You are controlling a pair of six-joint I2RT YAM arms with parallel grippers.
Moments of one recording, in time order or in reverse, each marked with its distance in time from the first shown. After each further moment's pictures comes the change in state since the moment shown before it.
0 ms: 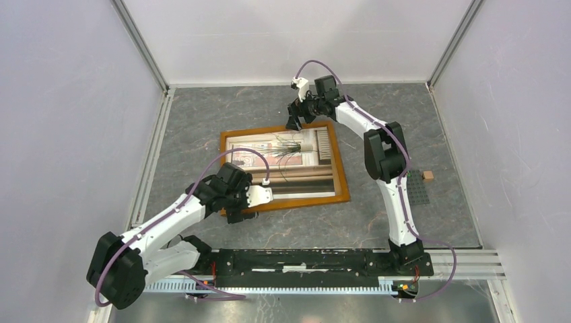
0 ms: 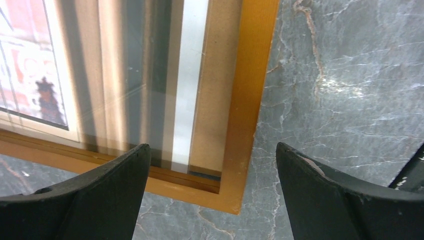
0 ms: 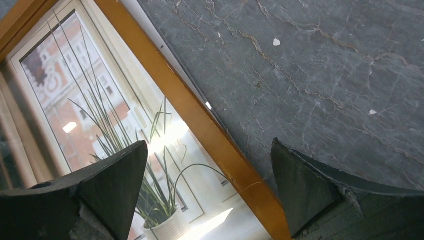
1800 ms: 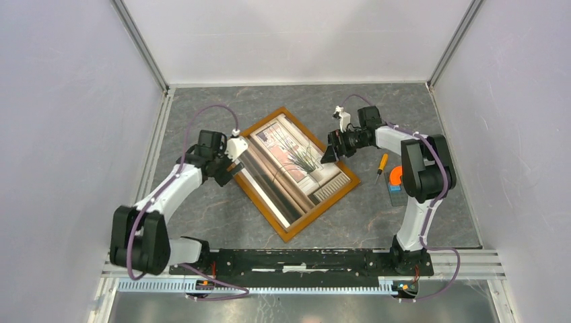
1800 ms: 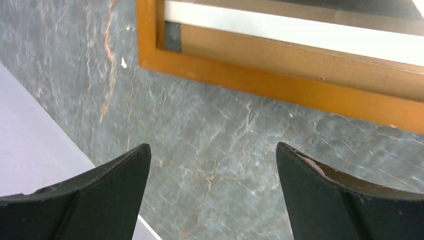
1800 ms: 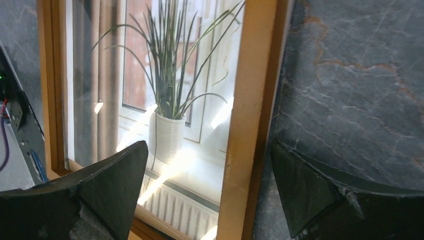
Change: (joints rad) left arm 0.339 0.312 0.218 0.214 -0.212 -0.117; right arm -0.210 -0.455 -0.814 0.037 -0.188 0.044
